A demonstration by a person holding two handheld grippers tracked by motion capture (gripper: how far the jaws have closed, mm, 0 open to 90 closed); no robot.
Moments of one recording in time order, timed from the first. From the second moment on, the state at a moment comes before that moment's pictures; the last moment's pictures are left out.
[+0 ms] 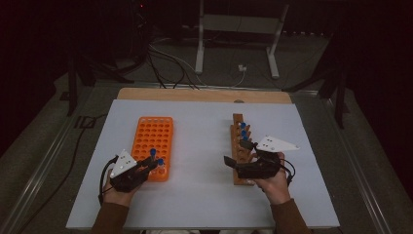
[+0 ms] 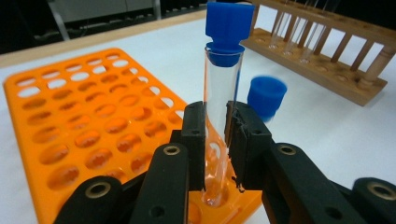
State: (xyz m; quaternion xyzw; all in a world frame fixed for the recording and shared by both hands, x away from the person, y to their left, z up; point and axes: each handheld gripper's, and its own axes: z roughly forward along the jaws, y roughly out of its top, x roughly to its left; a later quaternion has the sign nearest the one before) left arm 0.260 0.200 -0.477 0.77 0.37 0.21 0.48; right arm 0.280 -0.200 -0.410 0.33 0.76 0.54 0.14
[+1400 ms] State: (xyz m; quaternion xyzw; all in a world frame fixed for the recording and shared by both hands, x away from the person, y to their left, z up) left arm 0.252 0.206 -0.476 0.76 0.38 0.21 0.48; right arm 0.281 -0.210 -0.408 0.34 0.75 0.54 0.15
